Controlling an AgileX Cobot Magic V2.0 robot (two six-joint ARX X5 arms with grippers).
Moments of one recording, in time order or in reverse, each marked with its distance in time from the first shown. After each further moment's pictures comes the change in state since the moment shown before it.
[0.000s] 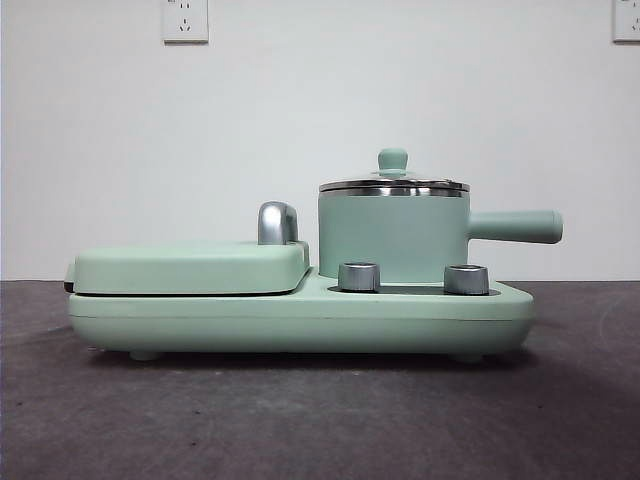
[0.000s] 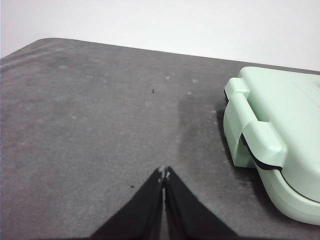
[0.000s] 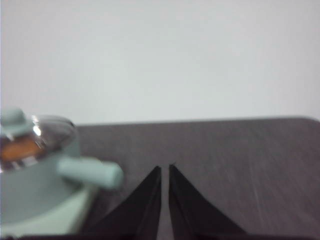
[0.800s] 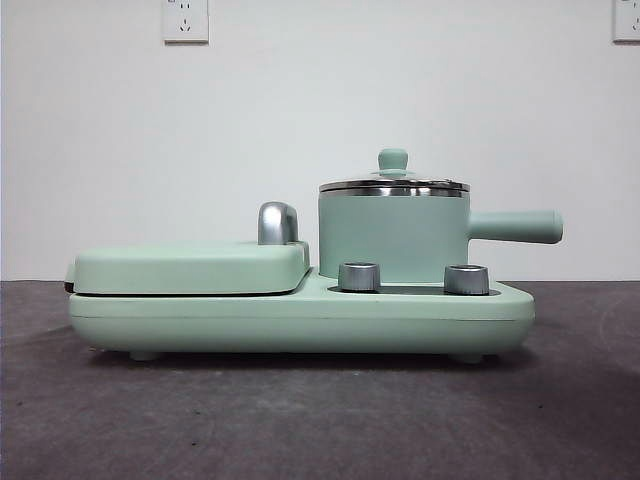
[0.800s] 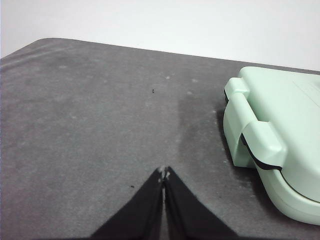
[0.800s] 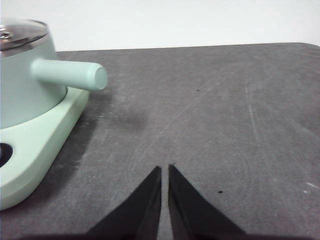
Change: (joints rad) left arm 0.000 0.000 0.000 0.000 0.000 0.000; right arm 0.017 -0.173 -0.100 -0.294 0.034 -0.015
